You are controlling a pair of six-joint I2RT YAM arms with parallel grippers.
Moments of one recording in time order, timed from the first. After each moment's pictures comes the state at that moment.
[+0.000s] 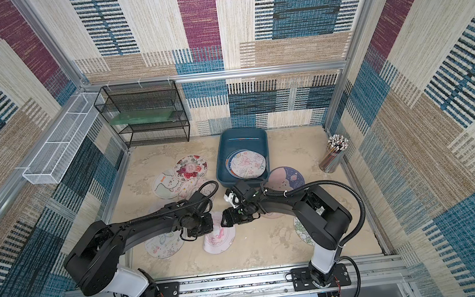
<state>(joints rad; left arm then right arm) -0.72 1.54 0.79 -0.54 0.14 -0.86 0.74 1.73 0.93 -0.34 -0.47 0.49</state>
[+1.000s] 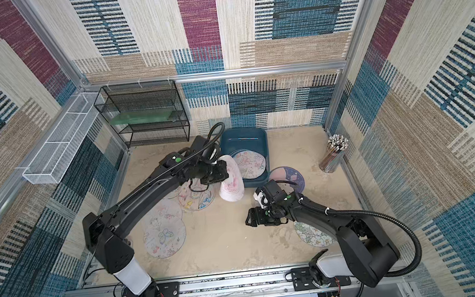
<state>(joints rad) -0.70 1.77 1.76 -0.91 0.16 -0.67 0.55 1.33 0.68 -0.49 -0.44 0.50</state>
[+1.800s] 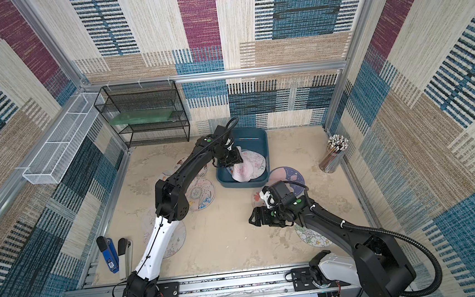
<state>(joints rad) -0.55 2.59 2.57 -1.03 0.29 -0.60 0.51 1.18 0.64 -0.52 -0.44 0.55</state>
